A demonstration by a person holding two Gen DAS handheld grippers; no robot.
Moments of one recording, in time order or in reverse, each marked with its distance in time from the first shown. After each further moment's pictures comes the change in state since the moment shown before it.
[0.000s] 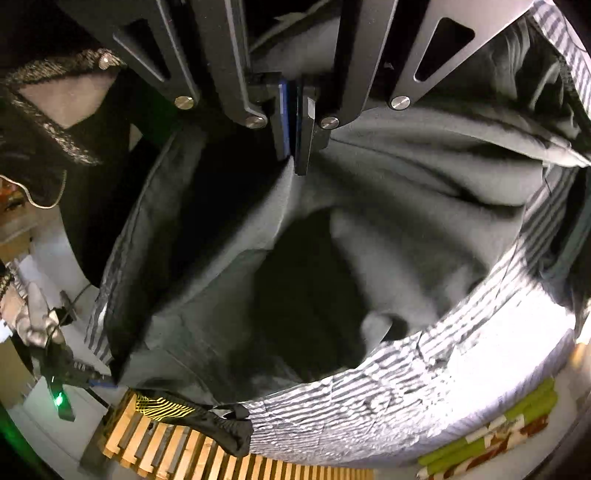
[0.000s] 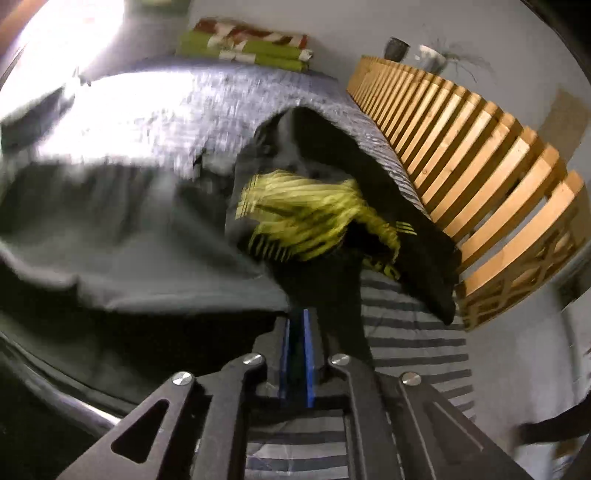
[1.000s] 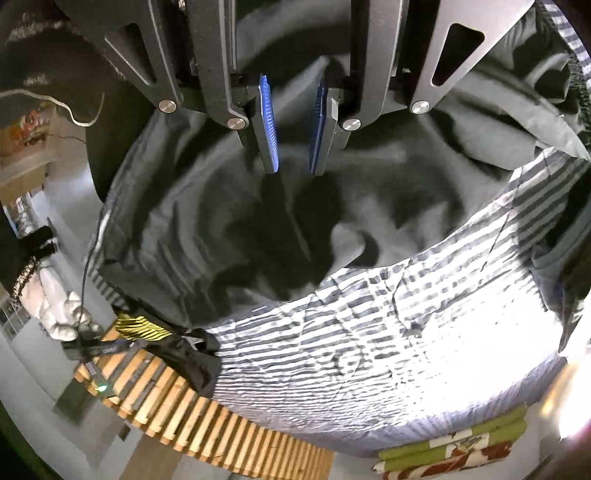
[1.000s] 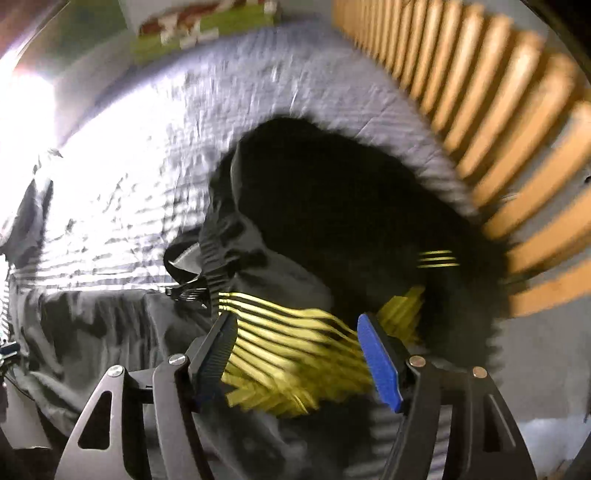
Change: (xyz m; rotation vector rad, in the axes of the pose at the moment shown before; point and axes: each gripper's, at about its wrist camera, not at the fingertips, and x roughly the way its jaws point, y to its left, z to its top) left arm -0.011 0.047 0.064 -0.164 -0.120 -0.047; right arm 0.089 -0.051 0.125 0.209 0.318 0.217
